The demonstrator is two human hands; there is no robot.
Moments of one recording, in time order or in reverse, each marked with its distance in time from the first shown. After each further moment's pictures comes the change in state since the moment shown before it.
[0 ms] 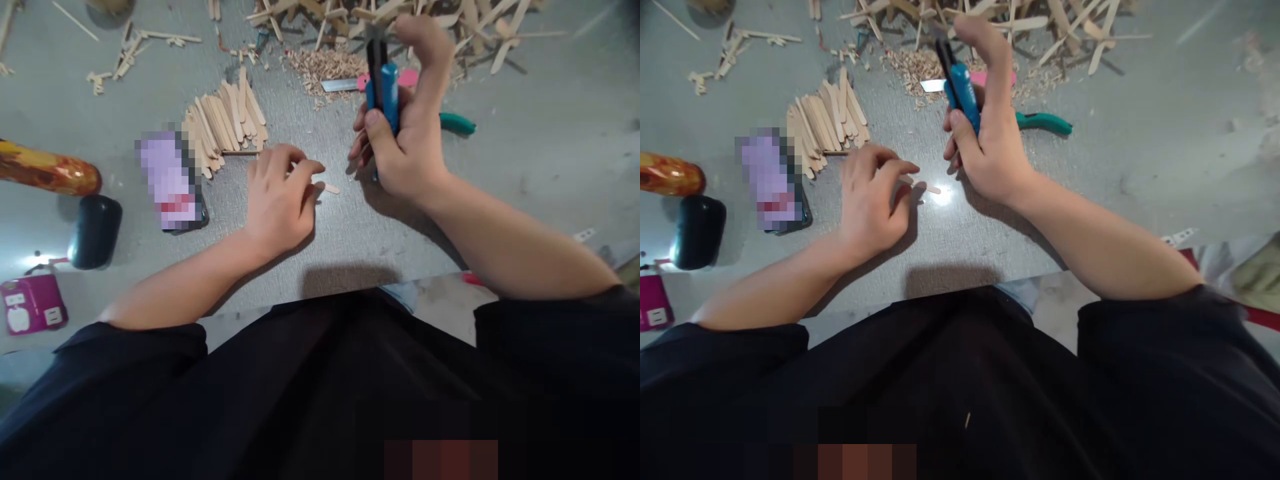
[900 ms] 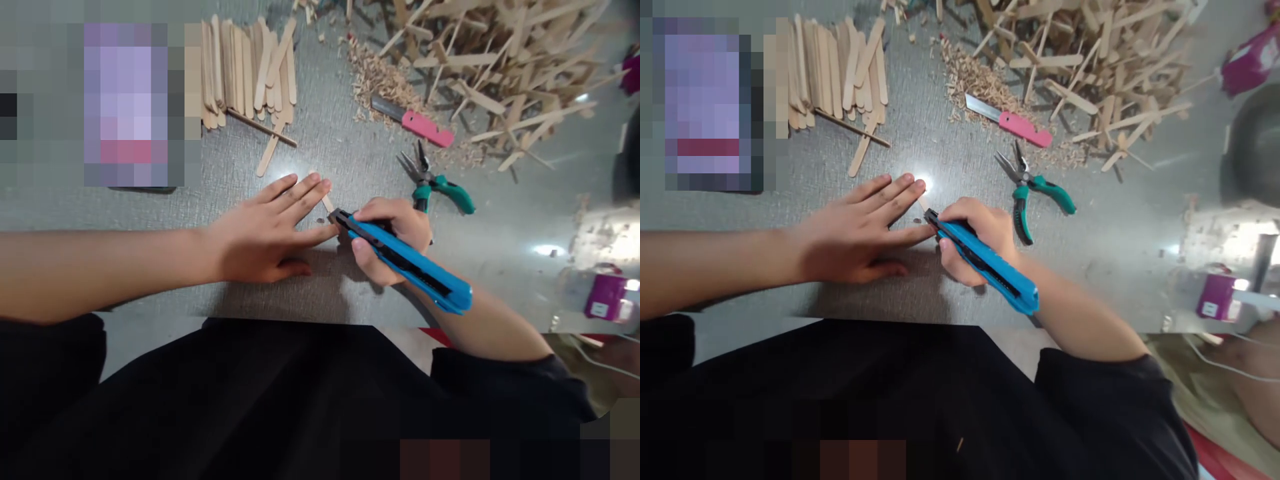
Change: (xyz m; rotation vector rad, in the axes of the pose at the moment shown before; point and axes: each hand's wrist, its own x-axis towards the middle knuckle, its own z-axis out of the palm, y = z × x) left_hand -0.033 -0.005 -0.017 0.029 -0.396 0.235; right_hand -0.016 0.018 0.026 0.286 0.049 -0.573
